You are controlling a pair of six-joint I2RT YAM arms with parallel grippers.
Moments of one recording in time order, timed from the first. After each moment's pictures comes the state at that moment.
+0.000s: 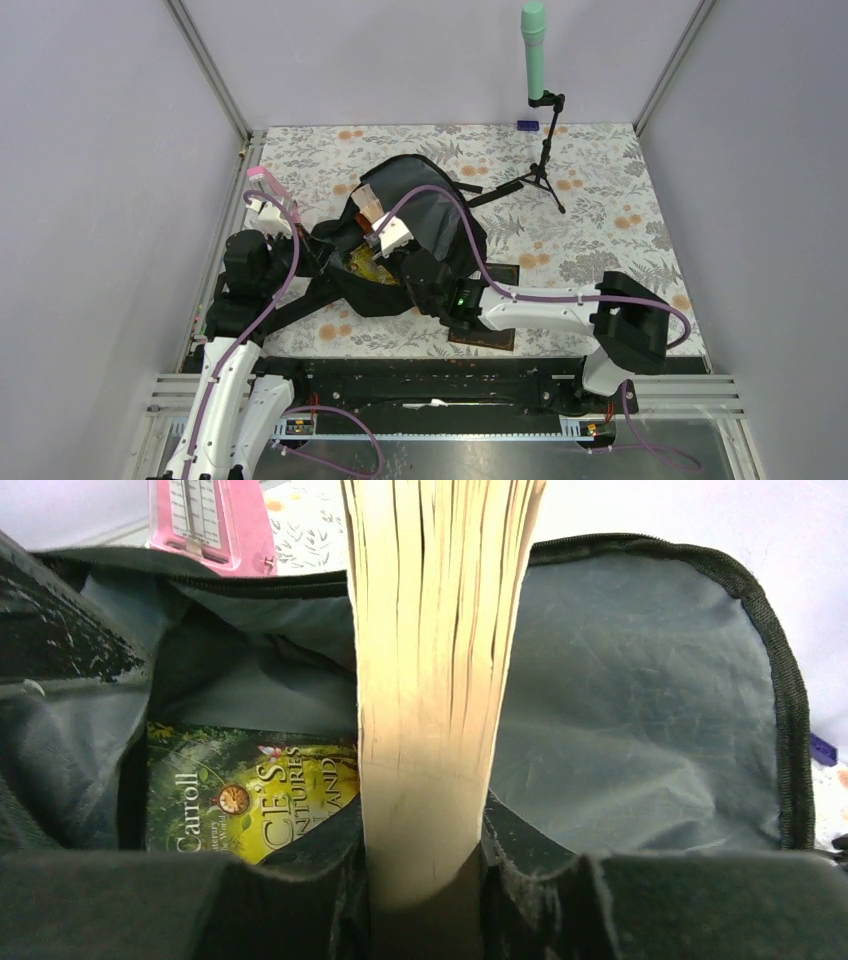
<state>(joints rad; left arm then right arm) -0.07 0.62 0.68 -0.42 0.38 -0.36 1.23 1.61 1.05 0.45 0.69 -0.17</state>
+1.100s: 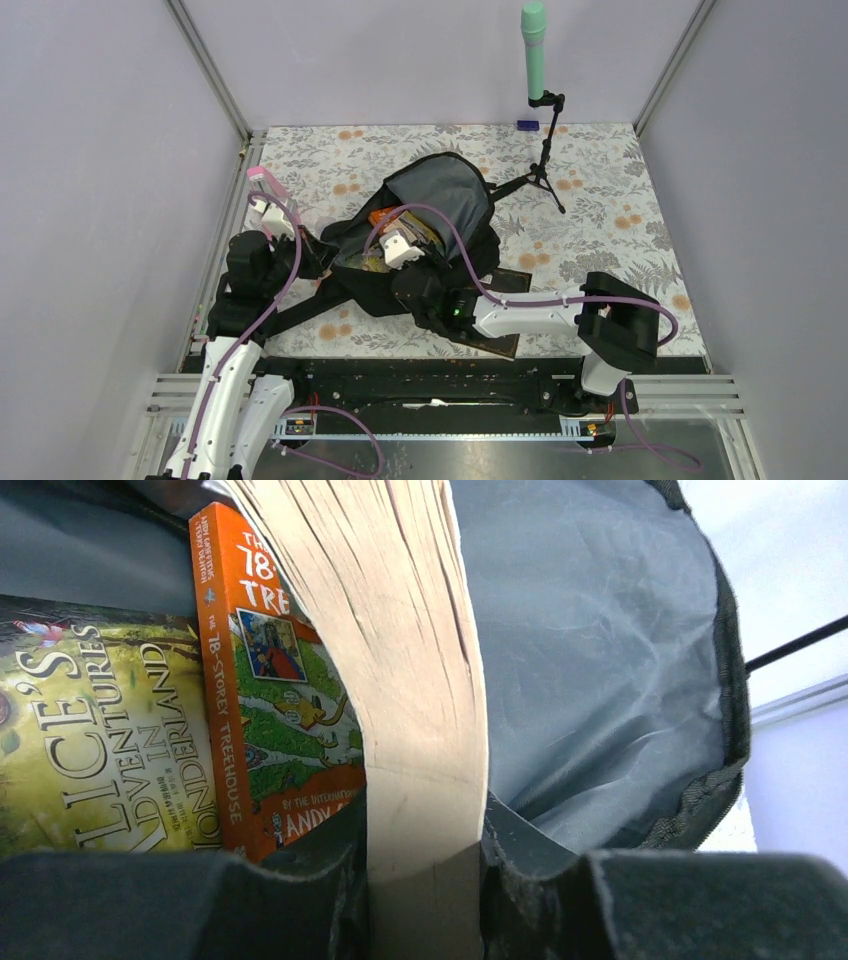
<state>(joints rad) -0.08 0.62 0.66 -0.41 0.41 -0.37 1.26 1.68 0.98 0.34 1.06 -0.27</state>
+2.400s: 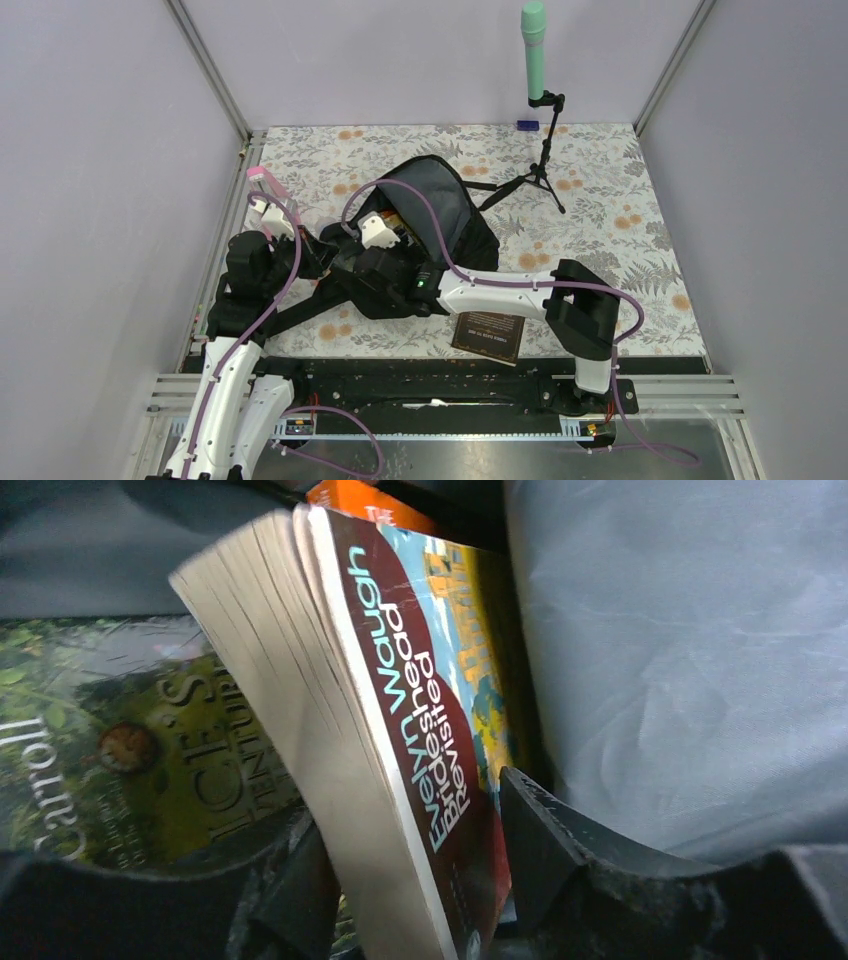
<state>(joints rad) -0.08 0.62 0.66 -0.41 0.42 -0.37 1.22 1.88 1.37 -0.23 0.88 0.14</state>
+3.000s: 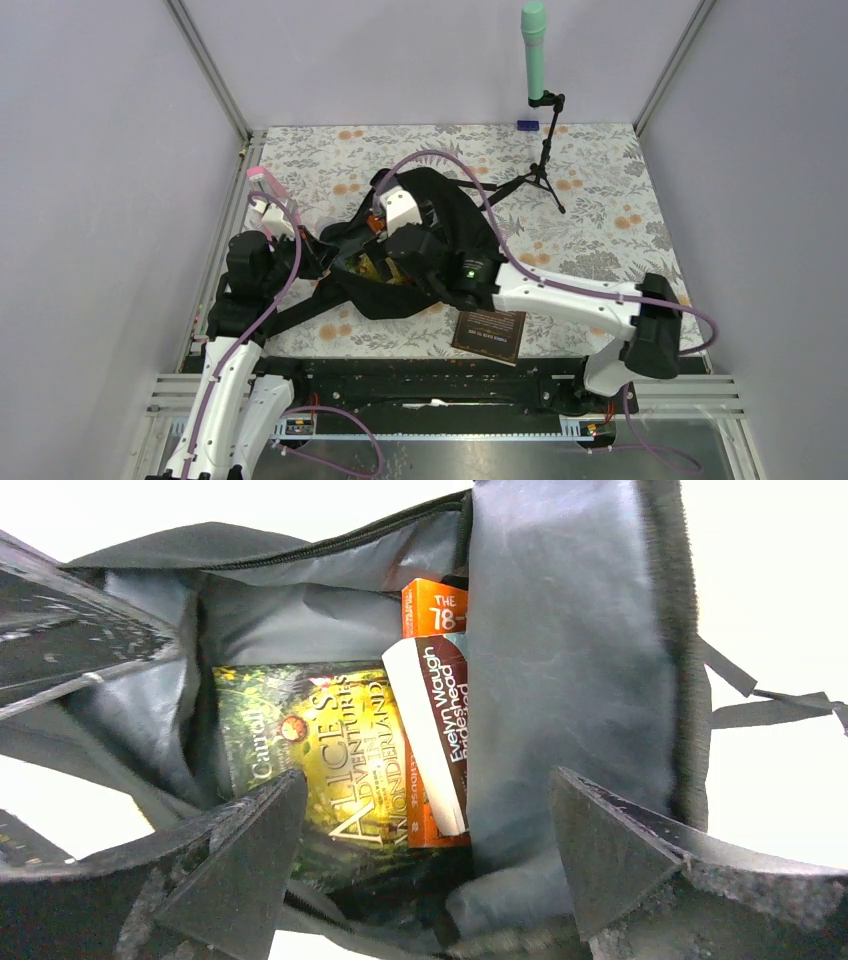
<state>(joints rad) -0.08 0.62 0.66 -0.41 0.42 -0.37 1.22 1.61 1.37 -0.31 0.65 0.21</state>
